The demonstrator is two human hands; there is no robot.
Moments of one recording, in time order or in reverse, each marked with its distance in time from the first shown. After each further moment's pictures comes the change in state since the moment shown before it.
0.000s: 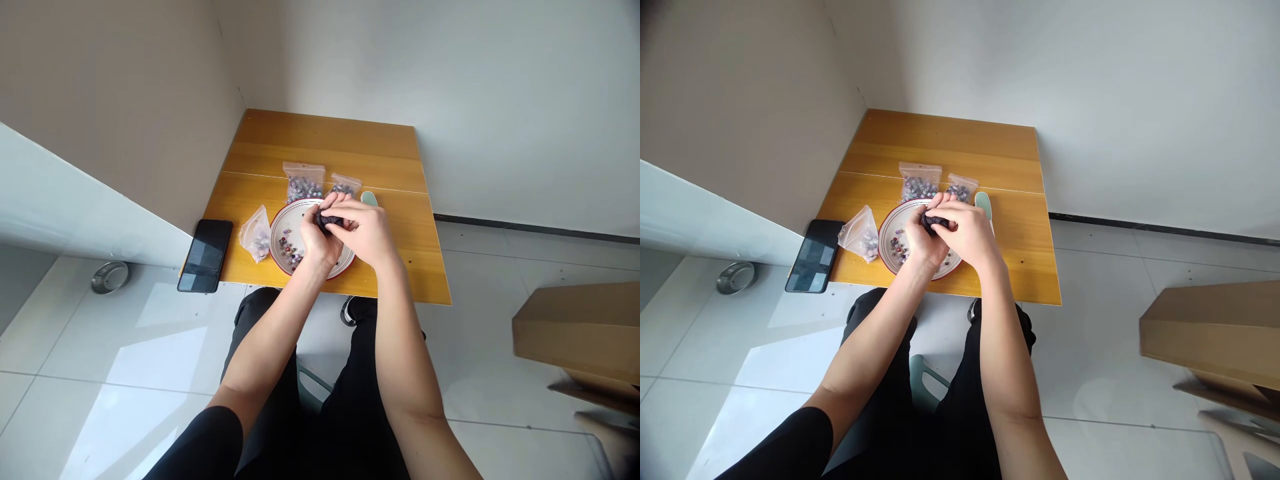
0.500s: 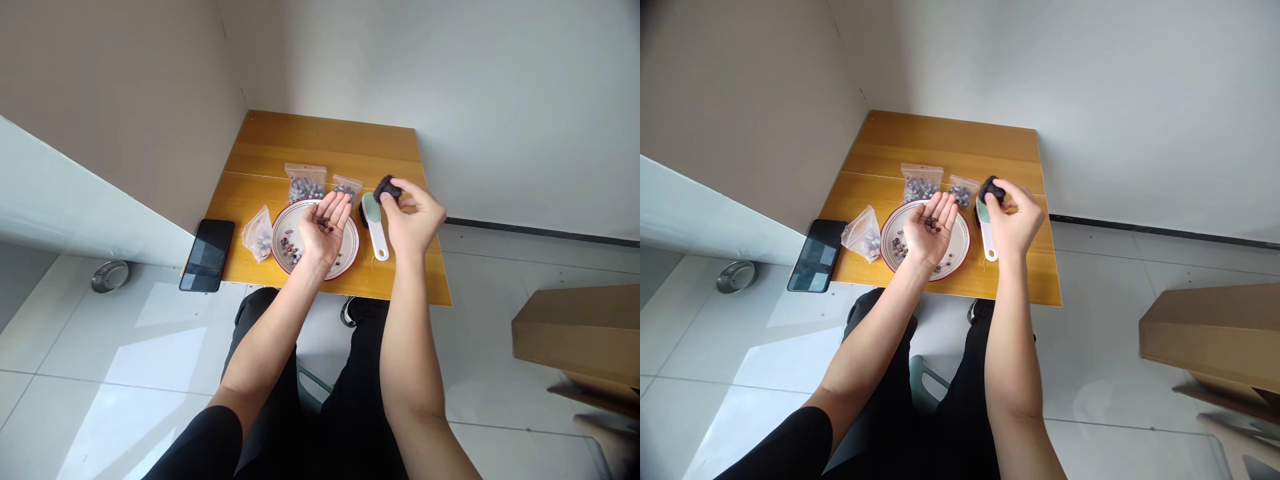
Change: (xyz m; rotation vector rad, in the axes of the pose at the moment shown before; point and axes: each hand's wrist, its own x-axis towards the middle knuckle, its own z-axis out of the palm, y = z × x) left_hand -0.002 0.008 -0.001 -0.004 0.042 -0.008; right_hand -0.001 0.033 -0.029 -0.268 0.590 0.250
